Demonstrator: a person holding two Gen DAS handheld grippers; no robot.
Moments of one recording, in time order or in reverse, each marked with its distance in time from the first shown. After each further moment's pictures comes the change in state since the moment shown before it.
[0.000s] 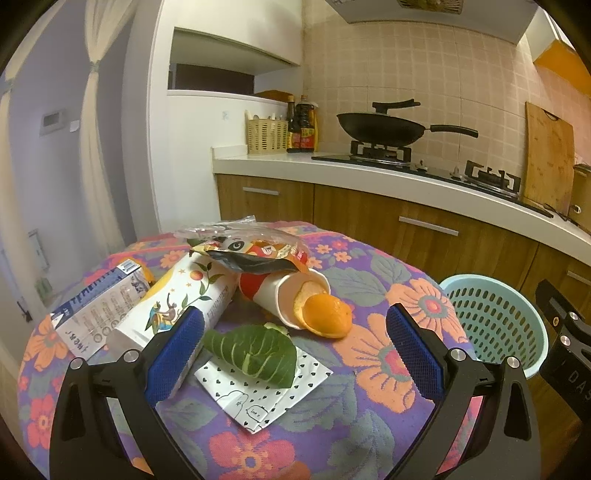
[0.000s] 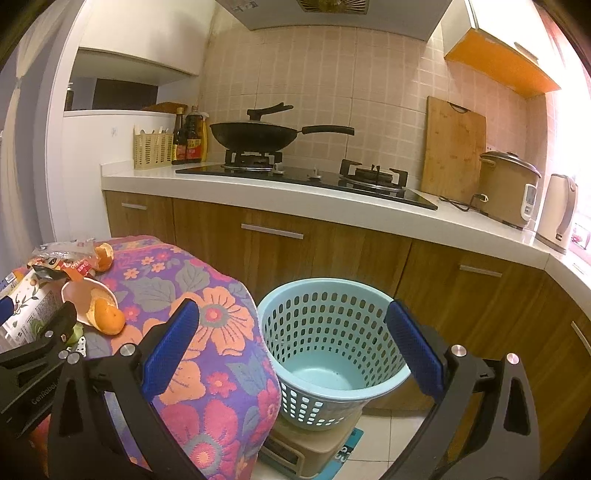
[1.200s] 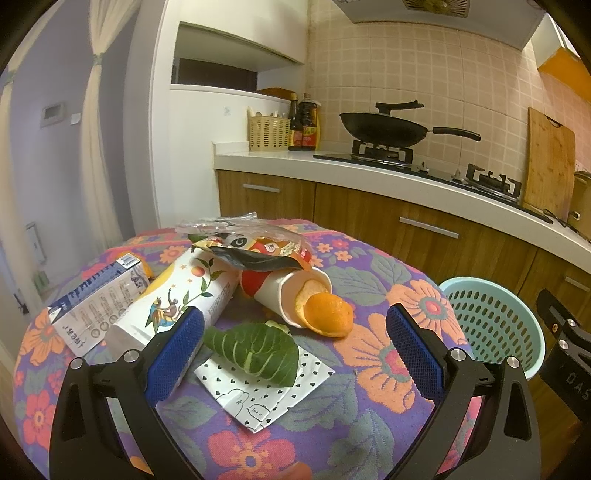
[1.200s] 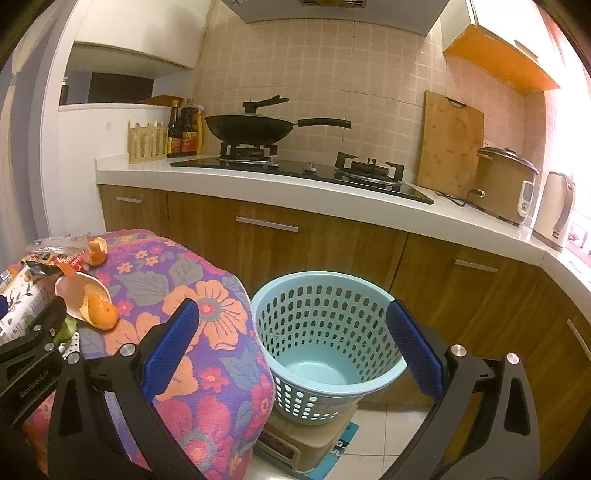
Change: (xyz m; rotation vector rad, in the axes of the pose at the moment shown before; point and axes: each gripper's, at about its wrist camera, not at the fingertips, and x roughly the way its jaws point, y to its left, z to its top) left arm 0.004 0.004 0.001 -0.018 0.011 -0.010; right arm 0.006 0.001 -0.001 -0.009 0.032 -0.023
